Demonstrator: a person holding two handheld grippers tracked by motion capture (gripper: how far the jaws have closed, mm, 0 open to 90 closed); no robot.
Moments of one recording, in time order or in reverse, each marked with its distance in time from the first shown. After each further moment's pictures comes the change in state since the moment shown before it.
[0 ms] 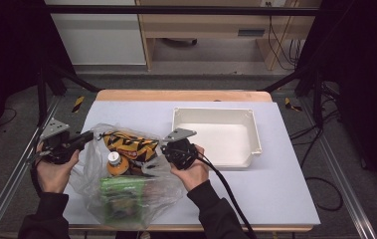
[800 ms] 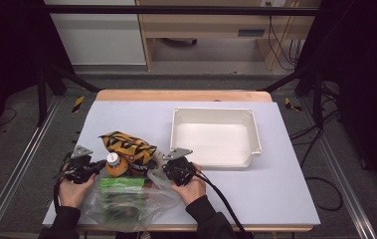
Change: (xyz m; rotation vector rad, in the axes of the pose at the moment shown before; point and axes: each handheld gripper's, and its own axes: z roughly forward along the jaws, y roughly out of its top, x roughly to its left) left arm 0.001 -0.096 0.060 0.250 -0.057 -0.040; right arm 0.010 -0.060 0.039 0.090 0.012 0.051
